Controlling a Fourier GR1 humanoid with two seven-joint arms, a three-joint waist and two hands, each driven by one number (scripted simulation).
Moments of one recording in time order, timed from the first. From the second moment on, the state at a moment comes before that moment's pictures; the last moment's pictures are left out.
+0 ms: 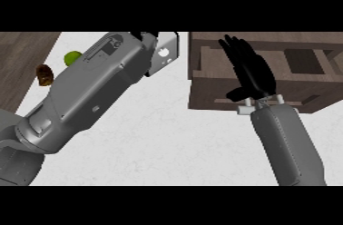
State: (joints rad) left arm -1.28 0.24 -0.58 -0.76 0.91 0.82 -0.05; right arm -0.58 -0.13 0.02 -1.16 1.17 -0.12 -0.11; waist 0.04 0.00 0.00
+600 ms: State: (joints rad) left arm -1.18 0.35 -0.58 -0.95 0.86 0.83 0.03; right arm -0.81 -0.15 -0.06 -0.72 1.28 -0.43 -0.14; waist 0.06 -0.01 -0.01
